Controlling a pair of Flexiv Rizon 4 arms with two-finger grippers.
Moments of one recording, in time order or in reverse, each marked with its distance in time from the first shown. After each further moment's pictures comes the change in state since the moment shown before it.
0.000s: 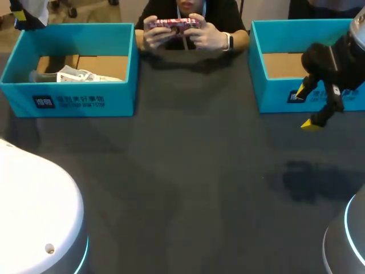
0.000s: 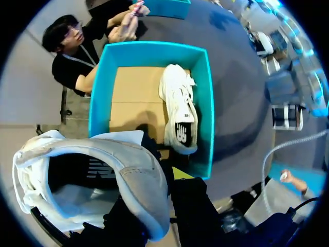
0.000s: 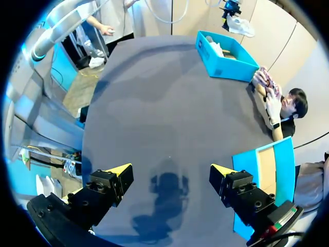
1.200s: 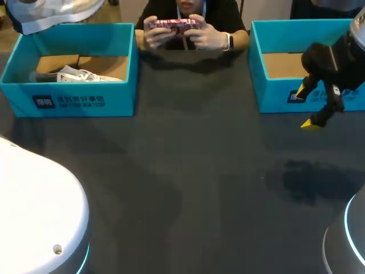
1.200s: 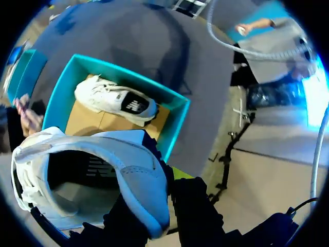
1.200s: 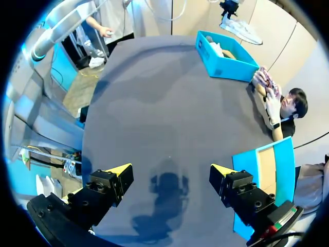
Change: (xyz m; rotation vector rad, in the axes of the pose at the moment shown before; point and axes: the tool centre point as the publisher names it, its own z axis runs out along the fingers) left arm -0.013 0.029 -0.013 -0.187 0.106 1.142; right arm 0.000 0.000 0.000 0.000 0.000 0.000
